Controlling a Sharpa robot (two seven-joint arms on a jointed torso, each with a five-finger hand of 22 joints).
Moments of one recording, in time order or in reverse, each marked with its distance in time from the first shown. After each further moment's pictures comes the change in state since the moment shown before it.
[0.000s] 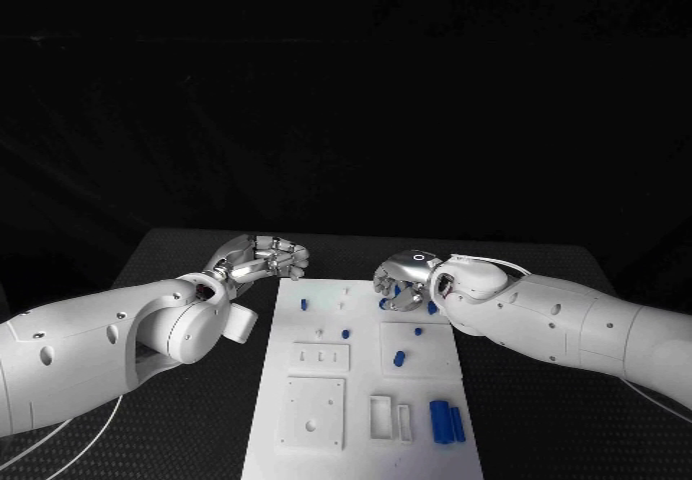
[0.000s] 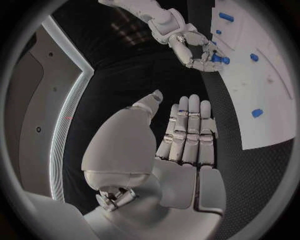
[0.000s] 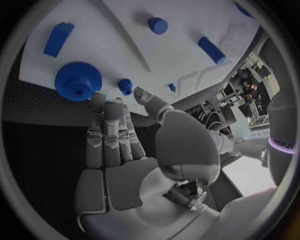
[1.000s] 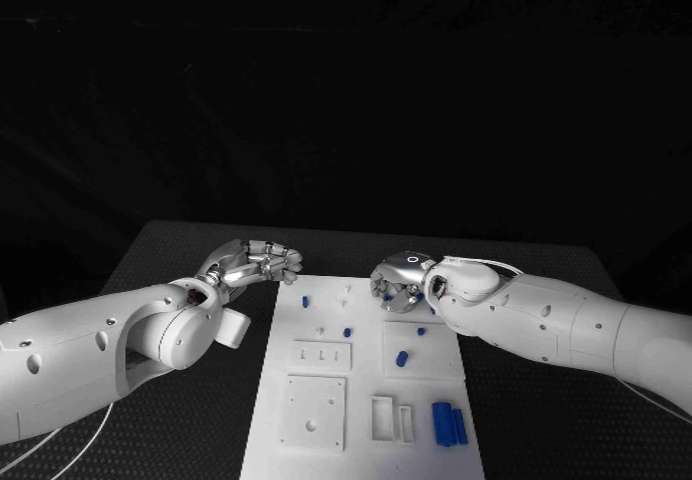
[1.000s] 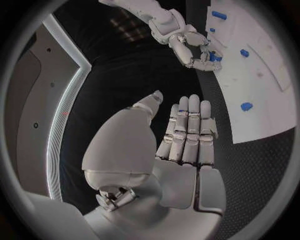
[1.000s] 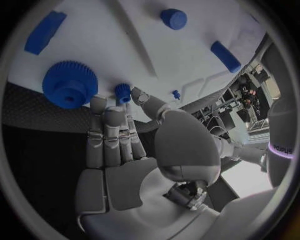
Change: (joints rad) left arm 0.000 -0.002 0.000 -0.002 0.002 0.007 -0.012; left_hand -0.004 0.004 0.000 0.000 0.000 0.000 0.000 -0.007 0.002 0.000 0.000 -0.004 0.000 0.000 0.000 -0.004 0.003 -0.001 0.000 0.000 0.000 0.000; right arm -0.003 0.002 0.003 -0.009 -0.049 -0.001 -0.008; right_hand 0.050 0.008 0.125 0.003 -0.097 0.064 -0.023 0.028 0.022 0.053 -0.023 0.008 0.009 -0.019 -0.019 0.133 -0.007 -0.009 -0.010 -0.019 0.158 0.000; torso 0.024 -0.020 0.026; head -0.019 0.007
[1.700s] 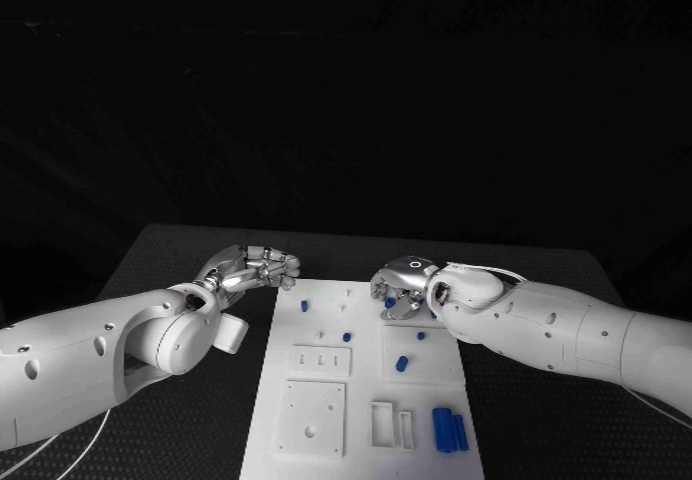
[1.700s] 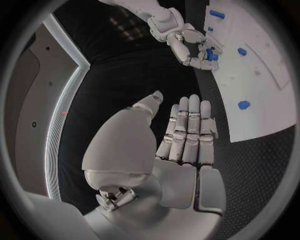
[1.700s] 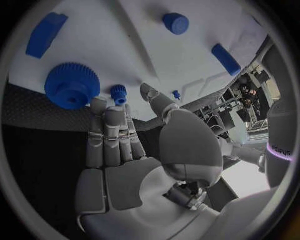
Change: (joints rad) left arm 0.000 -0.002 0.000 -0.006 0.007 0.003 -0.009; left_hand -0.008 -0.008 0.000 0.000 0.000 0.000 0.000 -0.008 0.001 -0.004 0.004 -0.009 0.000 0.000 0.000 -0.008 0.004 -0.001 0.000 0.000 -0.004 0.000; right arm -0.002 -0.021 -0.002 0.025 0.001 -0.036 -0.005; right_hand -0.091 -0.072 -0.143 -0.004 0.120 -0.067 0.030 -0.030 -0.002 -0.085 0.009 -0.016 -0.015 -0.022 0.021 0.034 -0.028 -0.002 -0.024 -0.009 0.044 0.000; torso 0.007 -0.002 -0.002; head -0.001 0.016
